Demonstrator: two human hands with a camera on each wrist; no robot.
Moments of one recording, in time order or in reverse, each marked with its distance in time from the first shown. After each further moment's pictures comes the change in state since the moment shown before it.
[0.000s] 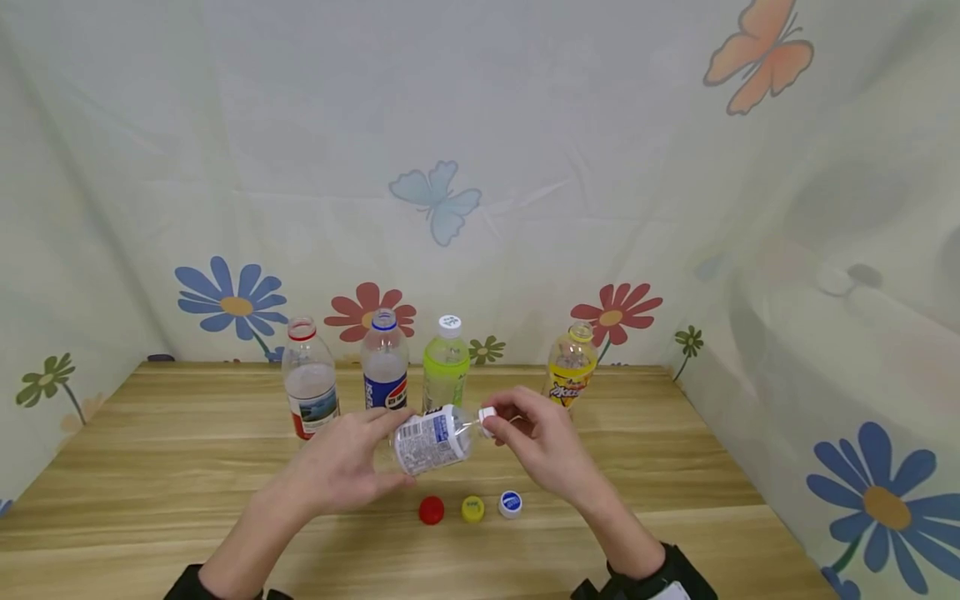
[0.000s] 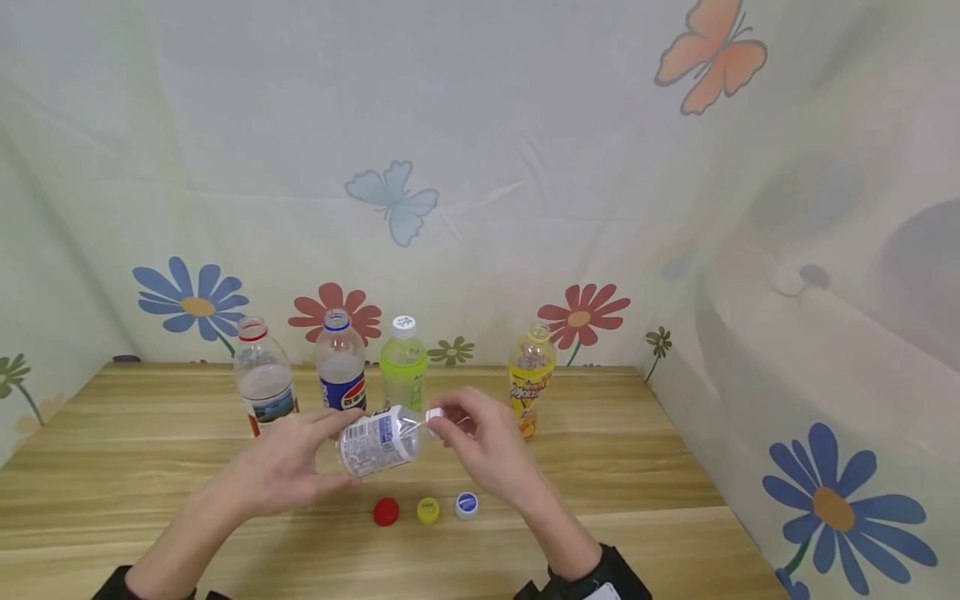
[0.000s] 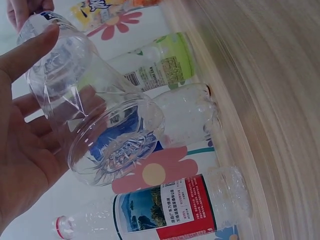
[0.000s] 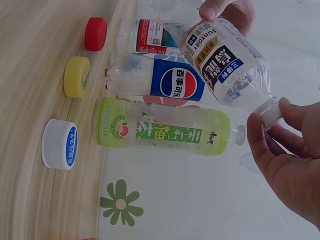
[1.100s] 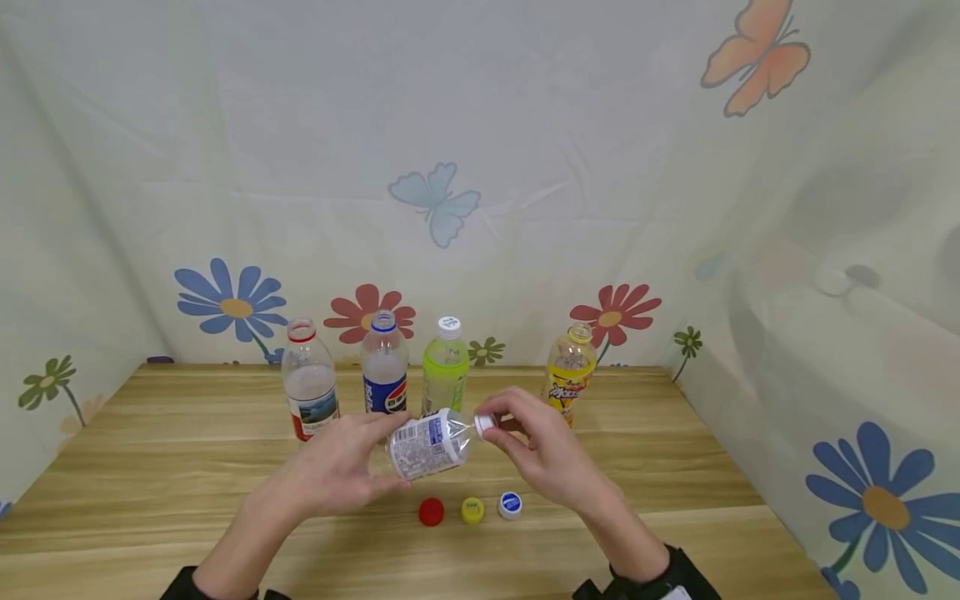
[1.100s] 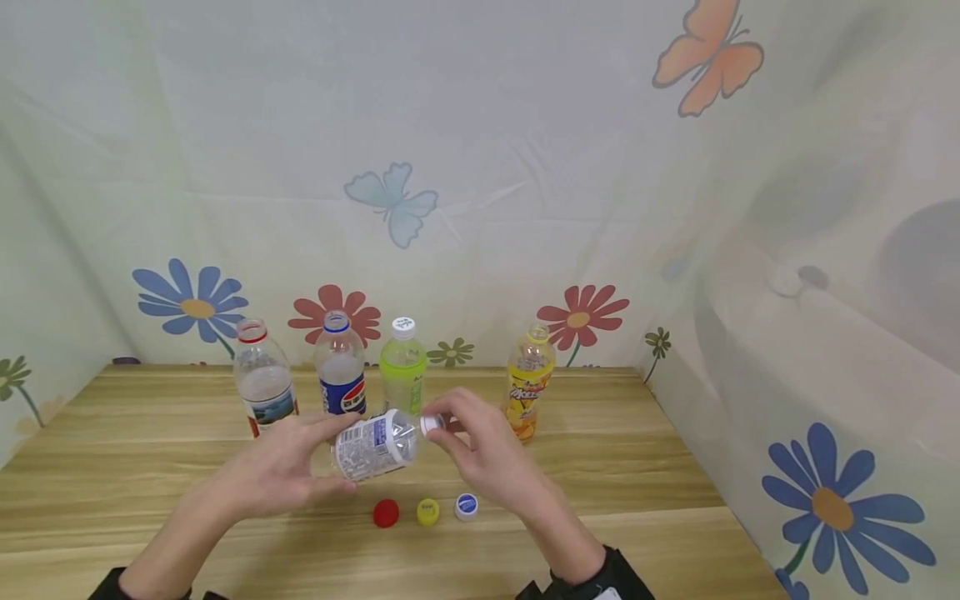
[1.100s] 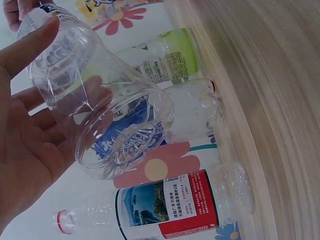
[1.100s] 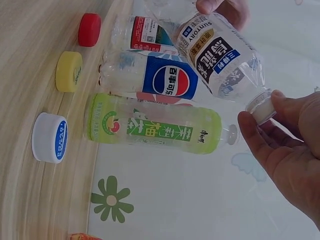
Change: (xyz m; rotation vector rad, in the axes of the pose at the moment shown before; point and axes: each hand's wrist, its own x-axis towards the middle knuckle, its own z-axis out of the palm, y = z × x) left_hand -0.003 -0.004 -0.003 -0.051 -0.061 -0.002; right_hand -0.001 0.001 -0.003 -0.065 -0.081 -0.222
